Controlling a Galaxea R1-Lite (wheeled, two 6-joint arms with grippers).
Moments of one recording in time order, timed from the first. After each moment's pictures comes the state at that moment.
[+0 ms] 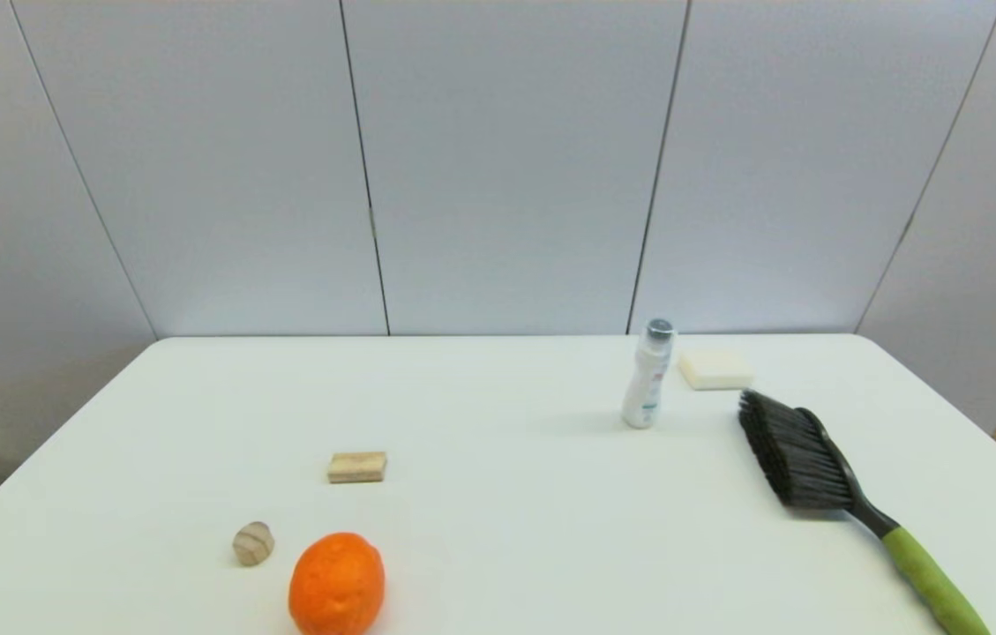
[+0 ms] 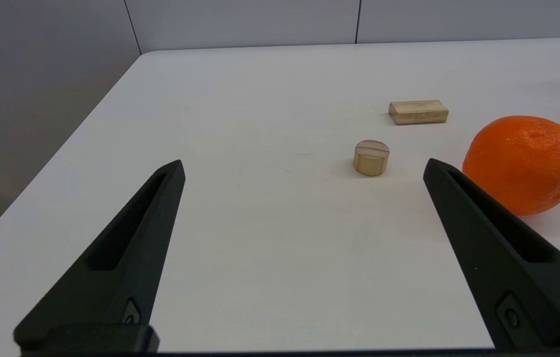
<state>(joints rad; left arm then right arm) 0.00 0.00 0.00 0.00 -0.02 0.05 0.00 0.00 0.00 0.00 0.03 -0.05</state>
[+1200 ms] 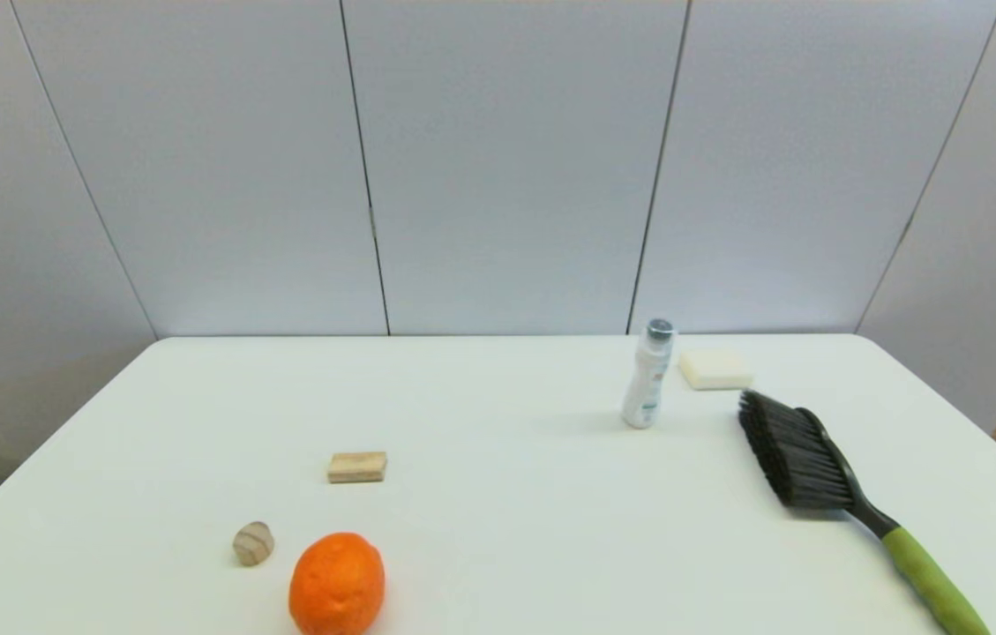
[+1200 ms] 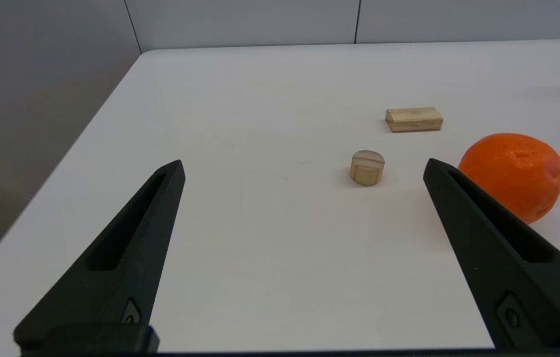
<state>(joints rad) 0.00 0.13 -0.13 0.05 -0.03 0.05 0.00 0.00 0.00 0.00 0.03 -0.05</state>
